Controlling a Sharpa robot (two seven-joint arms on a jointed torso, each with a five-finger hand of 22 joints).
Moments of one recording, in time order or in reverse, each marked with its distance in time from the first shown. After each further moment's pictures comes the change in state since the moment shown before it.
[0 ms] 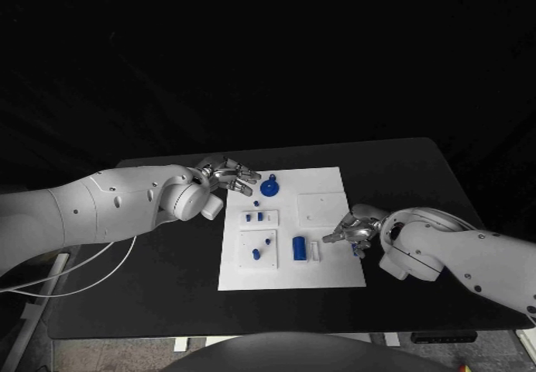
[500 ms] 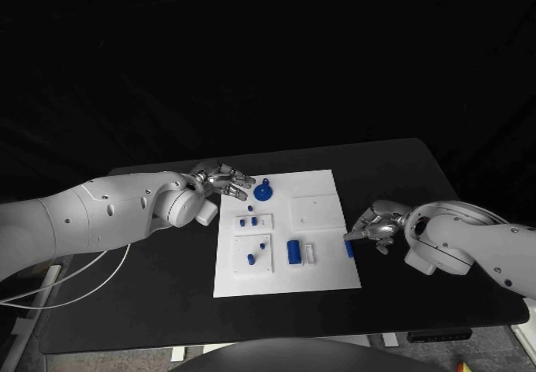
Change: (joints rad) left arm 0.000 0.008 0.000 -0.007 0.000 0.001 0.000; left_hand 0.000 0.000 0.000 0.000 0.000 0.000 0.000 0.000 0.000 0.000 0.000 0.000 0.000 0.000 0.000 0.000 0.000 0.000 0.000 0.000 0.000 -0.002; right arm 0.041 -0.122 0.002 0.003 -0.013 0.073 0.040; right_hand 0.015 -0.050 0.067 0.079 -0.018 -0.091 -0.023 0.044 0.522 -0.008 -0.010 -0.019 -0.013 -0.001 -0.010 -0.013 -0.005 0.000 -0.003 -0.011 0.000 0.000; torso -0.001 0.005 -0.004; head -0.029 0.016
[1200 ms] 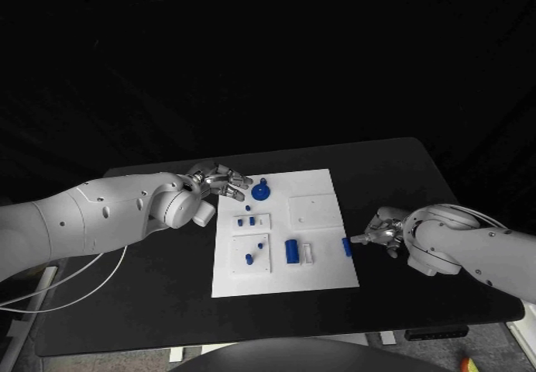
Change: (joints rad) left arm 0.000 0.004 0.000 -0.002 0.001 0.009 0.000; left_hand -0.004 0.004 0.002 0.002 0.000 0.000 0.000 0.000 0.000 0.000 0.000 0.000 0.000 0.000 0.000 0.000 0.000 0.000 0.000 0.000 0.000 -0.003; right arm -0.034 0.041 -0.014 -0.103 -0.123 0.016 -0.117; right_hand -0.087 -0.074 0.098 0.132 -0.023 0.016 0.015 -0.088 -0.137 -0.005 0.005 -0.013 -0.010 0.000 0.000 0.000 0.015 0.000 0.000 0.000 -0.004 0.000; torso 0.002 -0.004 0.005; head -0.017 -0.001
